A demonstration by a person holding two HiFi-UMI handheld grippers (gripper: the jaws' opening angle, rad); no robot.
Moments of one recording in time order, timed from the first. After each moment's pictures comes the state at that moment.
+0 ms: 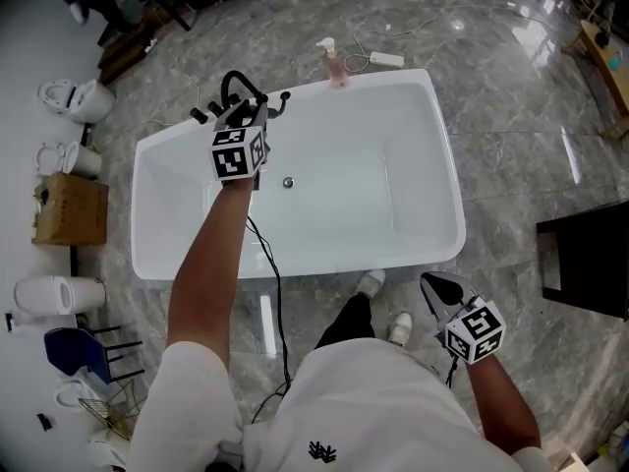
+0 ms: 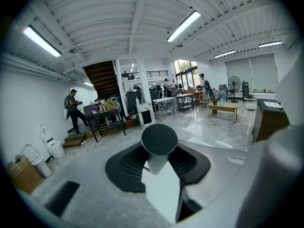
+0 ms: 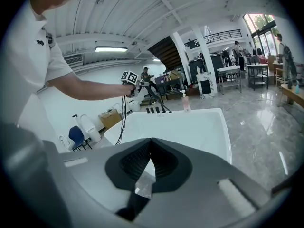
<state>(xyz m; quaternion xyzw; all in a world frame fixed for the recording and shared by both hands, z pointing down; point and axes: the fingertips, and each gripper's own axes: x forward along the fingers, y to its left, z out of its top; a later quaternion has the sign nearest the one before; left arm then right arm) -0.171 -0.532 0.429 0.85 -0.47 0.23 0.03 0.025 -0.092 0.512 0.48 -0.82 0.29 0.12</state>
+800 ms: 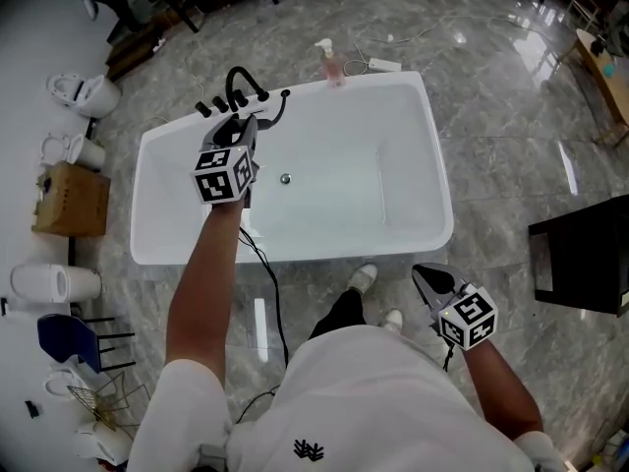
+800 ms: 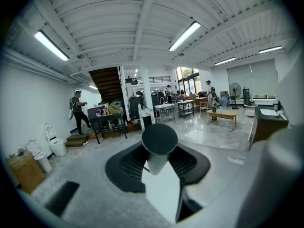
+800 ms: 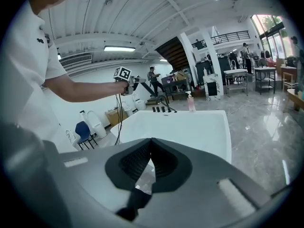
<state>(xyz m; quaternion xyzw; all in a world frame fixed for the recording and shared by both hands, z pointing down) -0.190 -0.417 0.373 0.85 -0.49 0.19 0.03 0.033 -0.043 0.501 0.45 -0.84 0.27 0.13</state>
